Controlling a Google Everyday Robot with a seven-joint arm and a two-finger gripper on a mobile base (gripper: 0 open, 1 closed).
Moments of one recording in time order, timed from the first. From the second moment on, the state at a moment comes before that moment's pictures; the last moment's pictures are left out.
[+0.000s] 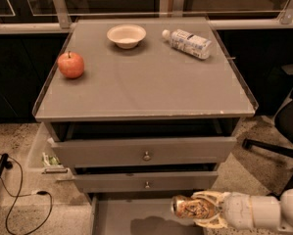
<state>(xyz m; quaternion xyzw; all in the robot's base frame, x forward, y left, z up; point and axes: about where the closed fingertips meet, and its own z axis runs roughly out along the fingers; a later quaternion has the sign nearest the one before) 0.369 -0.182 0.549 -0.67 0.52 0.19 0.49</state>
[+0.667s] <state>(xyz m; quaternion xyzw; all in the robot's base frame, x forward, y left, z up) 0.380 -0.179 0.631 -0.69 0.51 0.15 0.49</state>
